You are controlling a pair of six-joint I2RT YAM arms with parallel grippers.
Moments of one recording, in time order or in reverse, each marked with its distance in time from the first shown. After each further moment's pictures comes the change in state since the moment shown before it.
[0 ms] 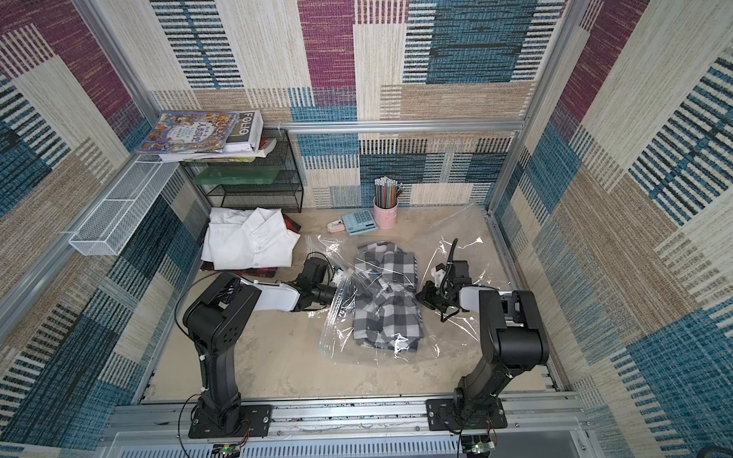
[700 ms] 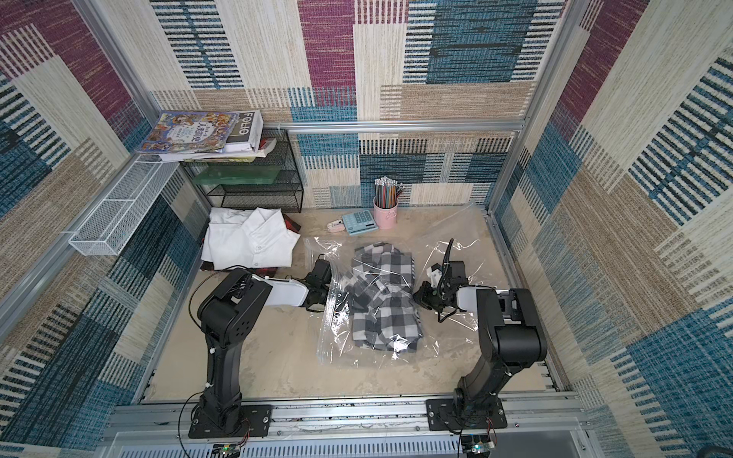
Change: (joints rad) left arm -0.017 0.065 0.134 -0.279 -0.056 0.076; right arm 0.019 0.010 0.002 0.015 -0.026 -0.005
